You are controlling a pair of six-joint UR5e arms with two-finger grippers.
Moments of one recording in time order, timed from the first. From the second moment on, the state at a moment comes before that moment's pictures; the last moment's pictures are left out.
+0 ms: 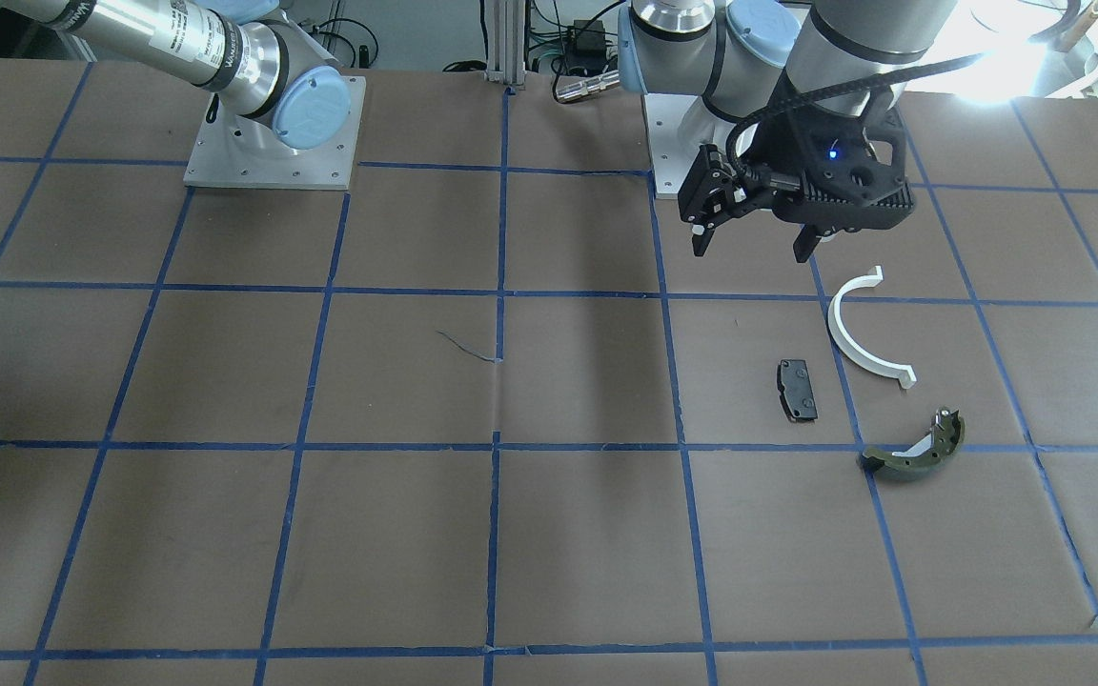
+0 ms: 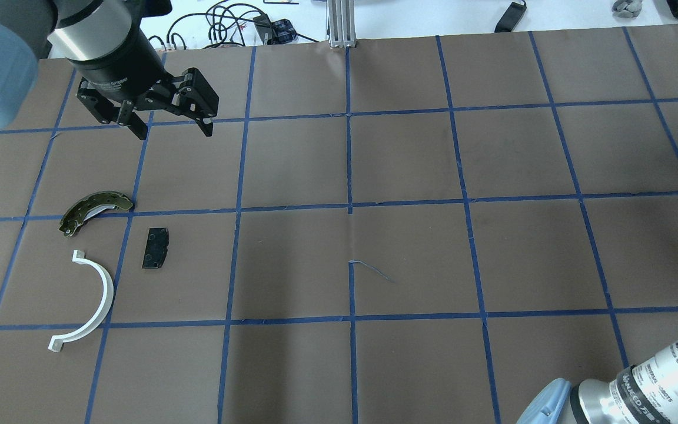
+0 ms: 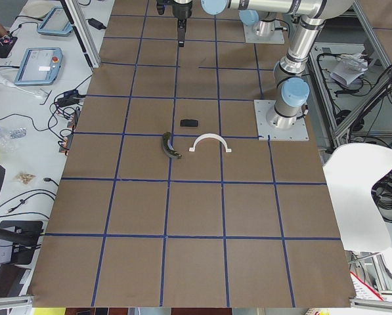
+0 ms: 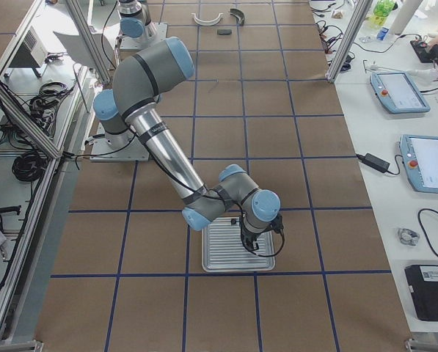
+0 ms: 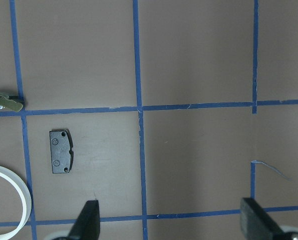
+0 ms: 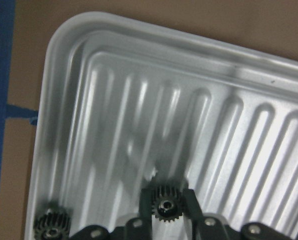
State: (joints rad) left arm -1.59 -1.58 -1.52 -1.56 1.53 0.00; right arm 0.68 -0.87 1.42 -2.08 -1.66 -1.15
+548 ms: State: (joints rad) left arm -1.59 -1.58 -1.52 -1.56 1.53 0.00; right arm 0.73 -0.97 1.42 -2.00 -1.67 -1.15
